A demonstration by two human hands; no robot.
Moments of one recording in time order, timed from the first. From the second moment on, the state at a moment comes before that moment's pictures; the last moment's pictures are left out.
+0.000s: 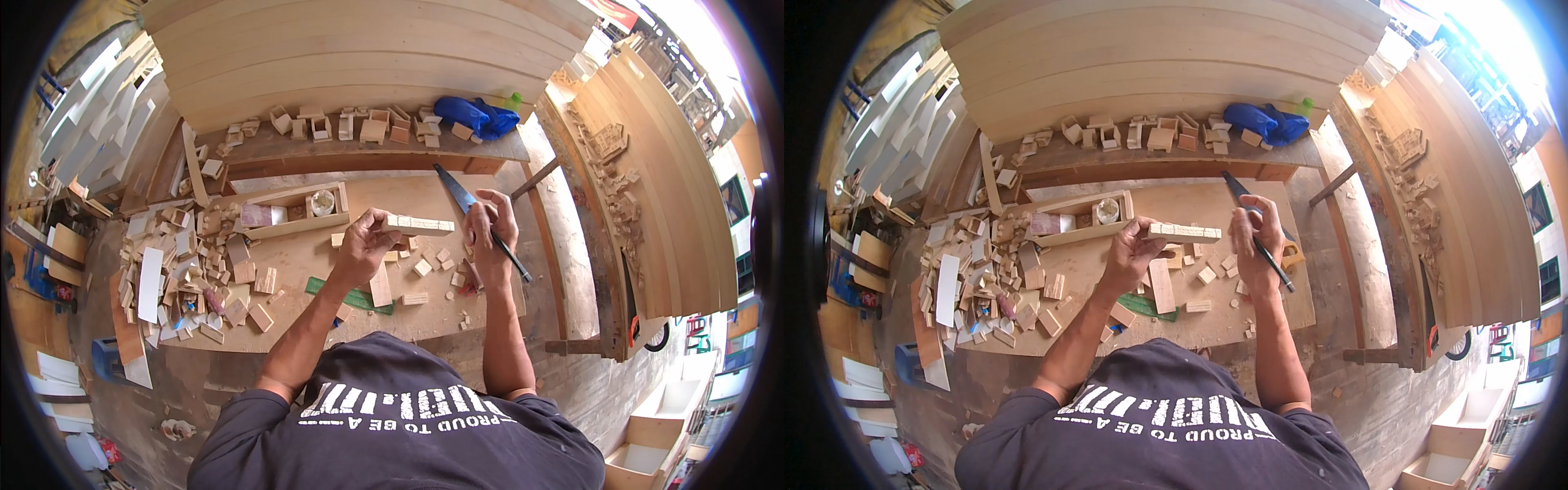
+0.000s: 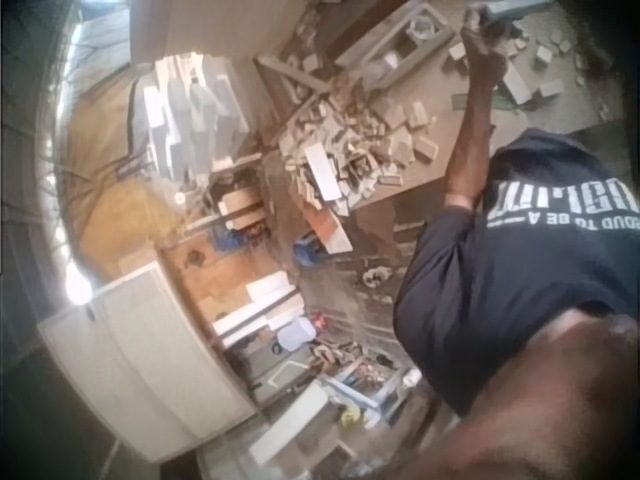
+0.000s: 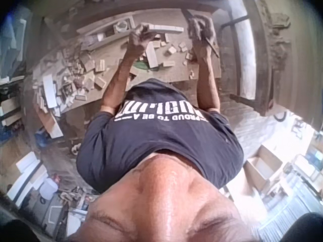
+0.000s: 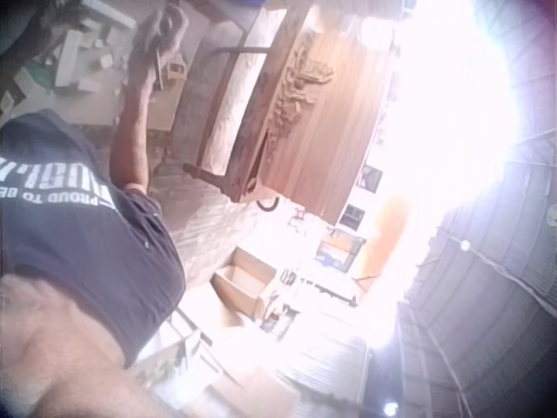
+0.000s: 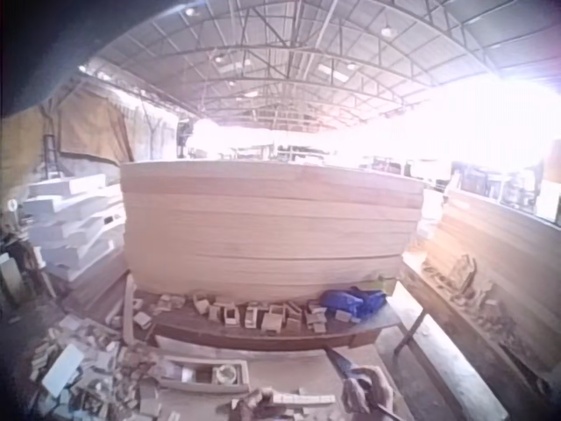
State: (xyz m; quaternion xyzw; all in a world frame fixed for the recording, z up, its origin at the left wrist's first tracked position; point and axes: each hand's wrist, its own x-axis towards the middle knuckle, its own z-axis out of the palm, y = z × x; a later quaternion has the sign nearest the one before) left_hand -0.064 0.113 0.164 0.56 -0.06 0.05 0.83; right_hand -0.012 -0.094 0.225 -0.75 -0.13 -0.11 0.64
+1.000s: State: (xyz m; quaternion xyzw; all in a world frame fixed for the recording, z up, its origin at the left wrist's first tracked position) left_hand -0.041 0.086 0.144 0.57 -0.09 0.05 0.81; right_hand -0.001 -0.085 0.228 -0.79 -0.27 0.05 0.55
